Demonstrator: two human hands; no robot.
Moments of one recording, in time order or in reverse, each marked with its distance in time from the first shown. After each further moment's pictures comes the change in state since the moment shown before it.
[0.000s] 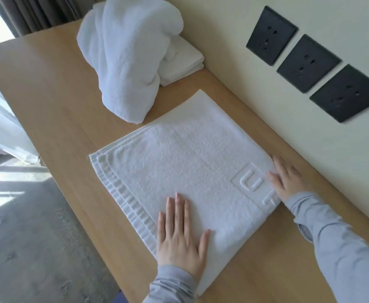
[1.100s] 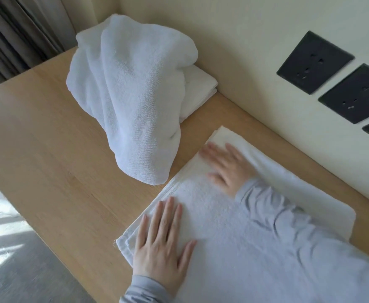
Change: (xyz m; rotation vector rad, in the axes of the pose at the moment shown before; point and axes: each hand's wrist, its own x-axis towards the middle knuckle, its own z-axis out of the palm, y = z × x) left_hand 0.143 -0.140 -0.080 0.053 -0.068 0.276; right_hand 0.146 -0.209 -0.007 -0.246 0.070 -0.469
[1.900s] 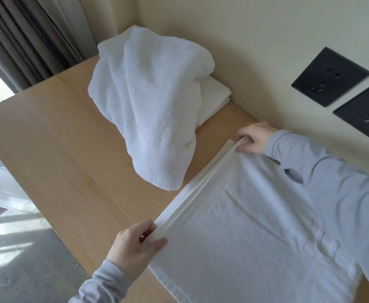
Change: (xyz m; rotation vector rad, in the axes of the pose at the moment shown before) left_hand 0.009 -0.064 -0.047 -0.613 -0.019 -0.202; right_hand 0.063 0.071 -0.072 0.196 -0.235 0.211
